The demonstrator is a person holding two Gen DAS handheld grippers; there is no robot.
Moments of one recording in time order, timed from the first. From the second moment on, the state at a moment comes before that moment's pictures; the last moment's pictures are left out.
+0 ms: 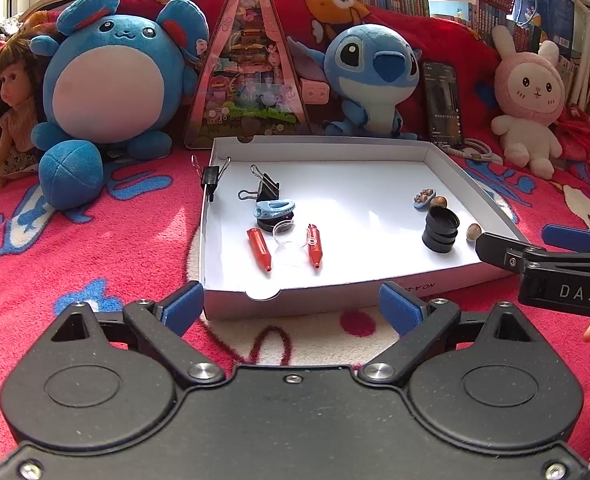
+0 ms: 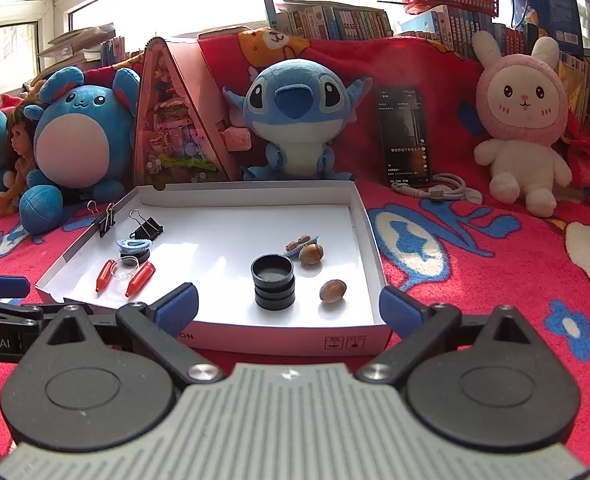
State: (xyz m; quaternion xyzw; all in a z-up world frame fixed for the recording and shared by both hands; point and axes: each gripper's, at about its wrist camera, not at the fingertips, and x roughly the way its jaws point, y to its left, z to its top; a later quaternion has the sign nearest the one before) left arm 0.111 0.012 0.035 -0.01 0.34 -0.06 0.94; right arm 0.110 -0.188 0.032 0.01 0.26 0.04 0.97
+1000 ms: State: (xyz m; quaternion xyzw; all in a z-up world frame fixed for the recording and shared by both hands) left arm 0.106 0.000 -0.009 0.00 0.34 -0.03 0.94; right arm 0.108 -0.185 -0.010 0.01 0.30 0.01 0.96
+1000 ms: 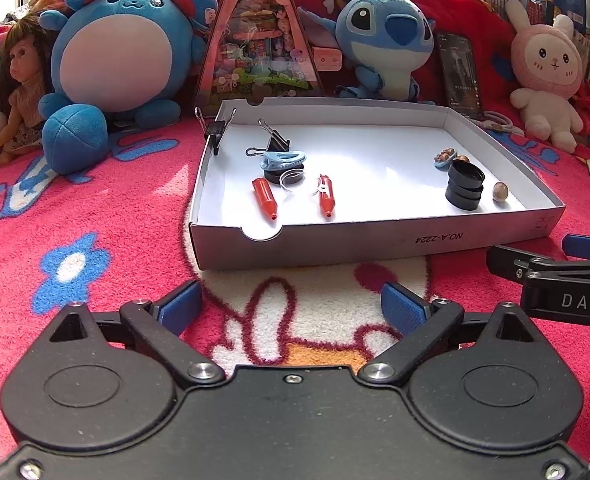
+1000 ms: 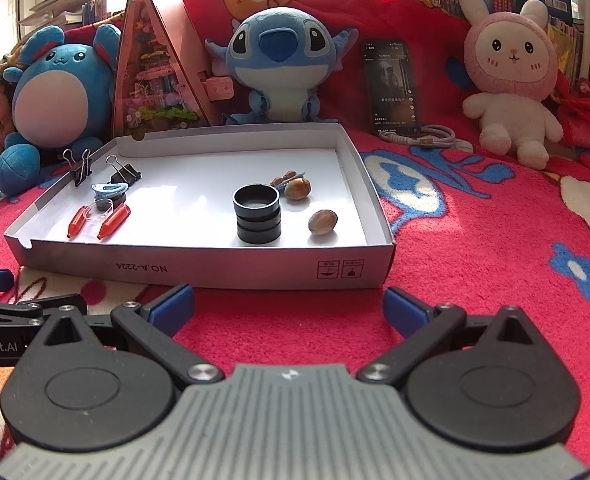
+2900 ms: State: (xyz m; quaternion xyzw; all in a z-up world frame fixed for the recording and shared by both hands) left arm 0.109 -0.001 -0.016 0.01 0.33 -0.02 0.94; right arm 0.114 -0.180 -0.018 -0.01 0.32 0.00 0.95
